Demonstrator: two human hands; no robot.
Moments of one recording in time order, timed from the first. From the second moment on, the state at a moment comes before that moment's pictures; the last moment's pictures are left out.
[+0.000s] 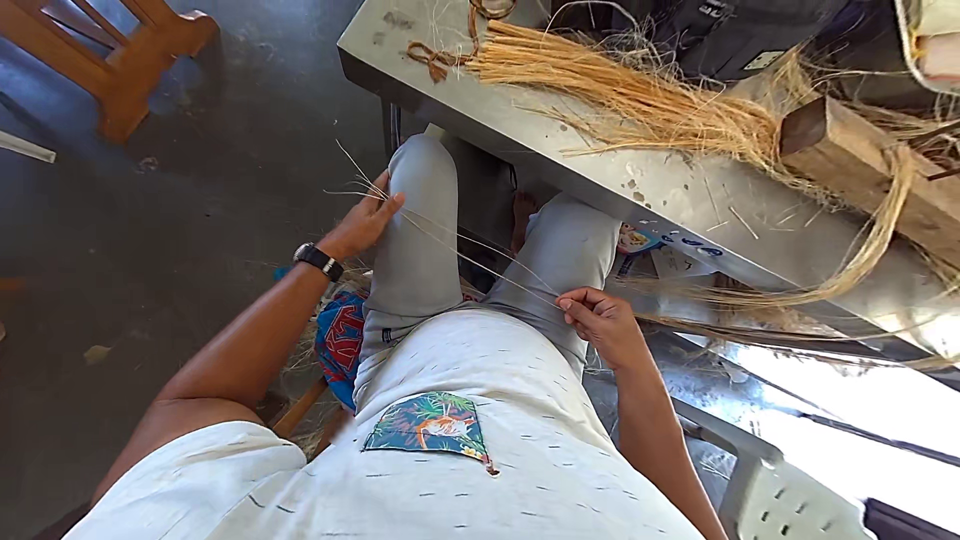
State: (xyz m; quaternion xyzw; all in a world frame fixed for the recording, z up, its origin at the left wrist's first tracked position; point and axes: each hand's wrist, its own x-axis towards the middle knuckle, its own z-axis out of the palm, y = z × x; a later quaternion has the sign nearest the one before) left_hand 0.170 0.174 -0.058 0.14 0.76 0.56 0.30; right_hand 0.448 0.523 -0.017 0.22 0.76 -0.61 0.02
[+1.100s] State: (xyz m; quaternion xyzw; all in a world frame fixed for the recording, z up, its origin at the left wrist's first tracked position) left_hand 0.060 -0.011 0.020 -0.08 0.83 0.55 -0.11; right_hand 0.448 0.516 -0.023 0.24 0.72 -0.64 -0.03
